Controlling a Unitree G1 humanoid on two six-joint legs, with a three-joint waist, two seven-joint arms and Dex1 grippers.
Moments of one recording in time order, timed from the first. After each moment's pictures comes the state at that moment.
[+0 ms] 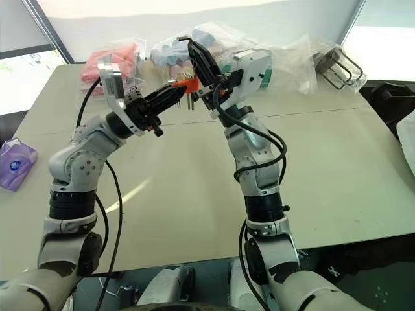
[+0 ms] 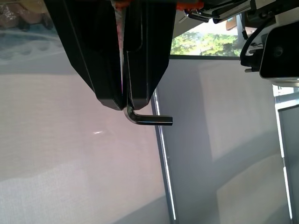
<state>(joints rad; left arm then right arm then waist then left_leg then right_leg) -0.69 0.34 0.12 -0.08 -0.70 0.52 -0.74 -0.74 0.04 -0.01 -0.05 0.42 0.12 0.38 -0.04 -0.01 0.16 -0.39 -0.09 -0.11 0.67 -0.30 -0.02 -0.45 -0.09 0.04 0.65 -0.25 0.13</state>
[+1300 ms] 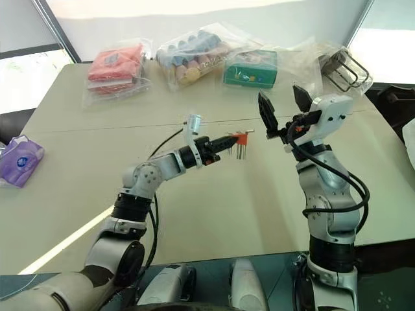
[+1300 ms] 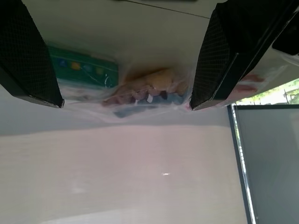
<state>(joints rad) -0.69 -0.04 0.02 0.27 -0.70 0.84 -0.49 -0.32 -0.31 -0.24 -0.38 0.48 0.31 0.27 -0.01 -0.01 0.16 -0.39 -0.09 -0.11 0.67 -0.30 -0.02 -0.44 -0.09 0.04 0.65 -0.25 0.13</state>
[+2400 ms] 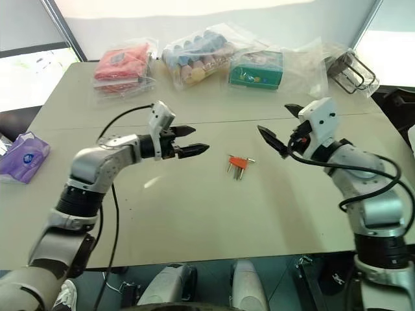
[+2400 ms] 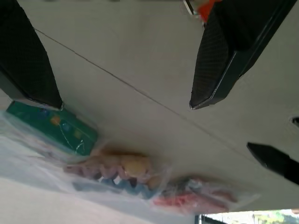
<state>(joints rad) -0.71 0.48 -0.15 0.02 -0.47 0.69 -0.85 -0.30 -0.84 -0.20 -0.29 0.47 0.47 0.70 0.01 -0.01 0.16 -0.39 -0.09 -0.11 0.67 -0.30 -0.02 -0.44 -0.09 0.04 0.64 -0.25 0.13</state>
